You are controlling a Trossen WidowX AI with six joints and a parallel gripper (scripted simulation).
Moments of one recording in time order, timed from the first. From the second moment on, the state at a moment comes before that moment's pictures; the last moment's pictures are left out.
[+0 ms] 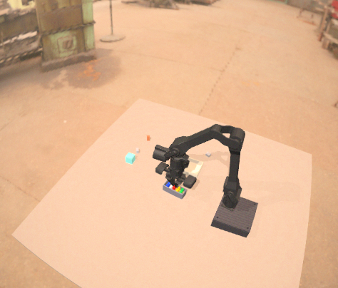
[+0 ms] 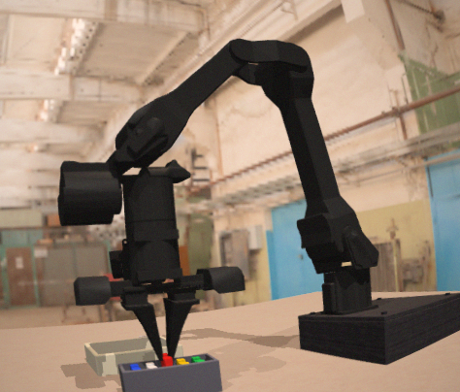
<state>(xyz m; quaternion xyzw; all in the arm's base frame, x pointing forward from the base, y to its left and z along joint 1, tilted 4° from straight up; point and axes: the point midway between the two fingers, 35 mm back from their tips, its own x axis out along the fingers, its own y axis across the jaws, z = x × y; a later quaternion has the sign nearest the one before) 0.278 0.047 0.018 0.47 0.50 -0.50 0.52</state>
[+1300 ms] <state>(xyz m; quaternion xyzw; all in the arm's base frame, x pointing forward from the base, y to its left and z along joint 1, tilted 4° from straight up) 0.279 0.048 0.038 0.47 0.50 -0.50 0.52</state>
